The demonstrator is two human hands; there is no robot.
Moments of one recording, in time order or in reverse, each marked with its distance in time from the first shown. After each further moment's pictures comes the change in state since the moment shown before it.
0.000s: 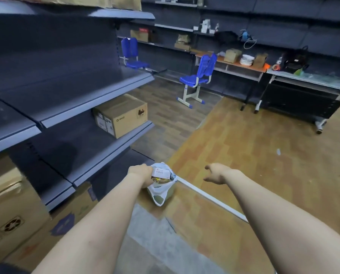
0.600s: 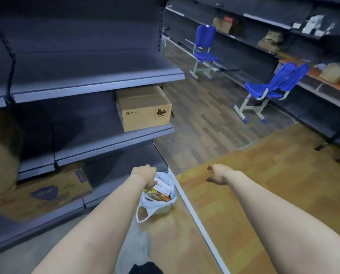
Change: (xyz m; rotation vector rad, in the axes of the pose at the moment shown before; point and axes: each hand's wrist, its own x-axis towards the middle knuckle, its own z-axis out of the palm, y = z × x) left_hand 0.229 0.095 -0.040 -0.245 -0.088 -0.398; right_hand 0.299 0.096 -0.127 -0.282 -0.088 -0.393
